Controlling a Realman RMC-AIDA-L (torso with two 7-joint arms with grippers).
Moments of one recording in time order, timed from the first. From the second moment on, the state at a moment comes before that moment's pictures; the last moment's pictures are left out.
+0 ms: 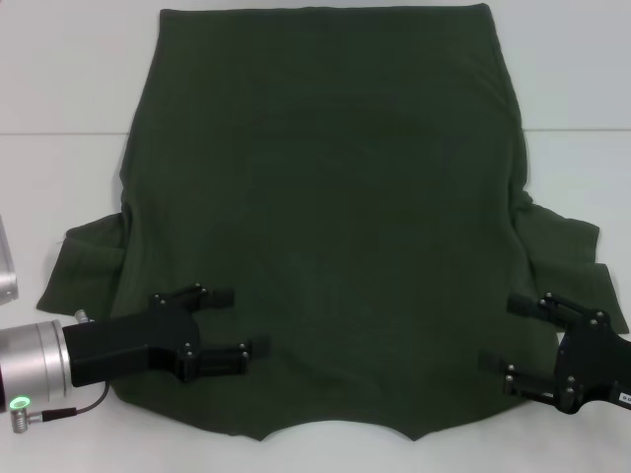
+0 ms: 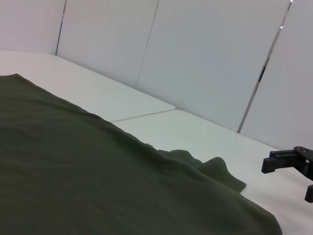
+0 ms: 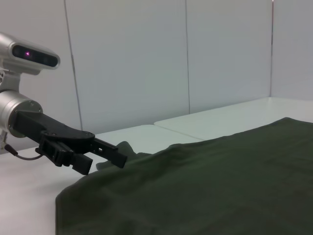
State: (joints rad) left arm -0.46 -2.11 0.58 0.56 2.04 1.52 -1.26; right arm 0.38 2.09 -0.45 -0.47 -2.02 -1.58 0.88
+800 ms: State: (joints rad) left arm -0.50 -2.06 0.49 0.55 2.01 1.51 -1.72; right arm 0.38 2.09 -0.45 -0.46 -2.02 -1.58 0.90
